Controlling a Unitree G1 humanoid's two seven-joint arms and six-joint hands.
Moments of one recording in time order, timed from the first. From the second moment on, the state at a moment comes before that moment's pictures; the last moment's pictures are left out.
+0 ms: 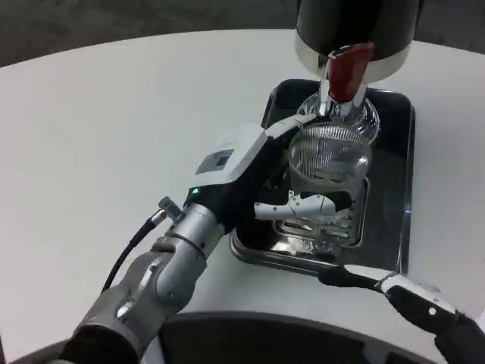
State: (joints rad) left arm -0.84 0.25 -0.34 0.83 0.55 -0.49 0.22; right arm 0.74 -0.25 -0.06 -0.95 -0.33 -0.29 0.26
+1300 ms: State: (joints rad) left arm -0.57 0.35 -0.10 0.41 0.24 -0.50 0.02; right arm 0.75 -0.24 -0.06 -0.94 -0.33 -0.30 0.25
